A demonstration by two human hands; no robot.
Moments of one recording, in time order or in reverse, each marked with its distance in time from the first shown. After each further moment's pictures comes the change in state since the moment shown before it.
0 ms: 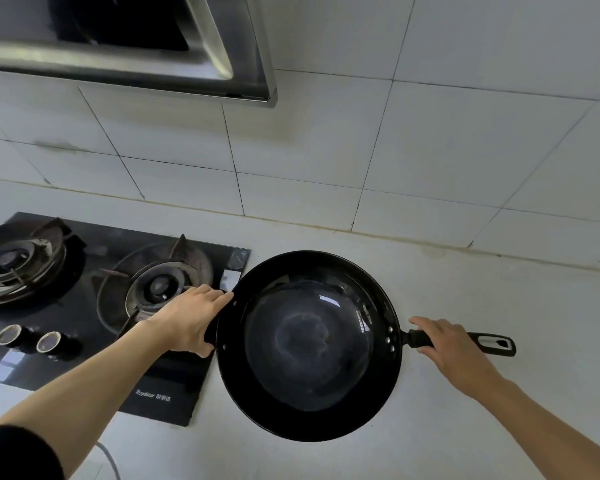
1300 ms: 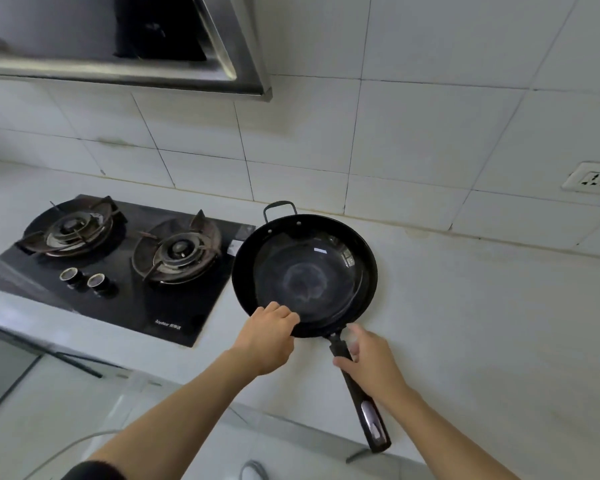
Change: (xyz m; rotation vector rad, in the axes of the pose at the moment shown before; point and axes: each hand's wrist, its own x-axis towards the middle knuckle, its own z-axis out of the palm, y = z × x) left_hand -0.052 0.265 -0.001 -0.201 0.248 -0.179; right_hand -0.106 -0.076 0.061 0.422 -0.047 0.104
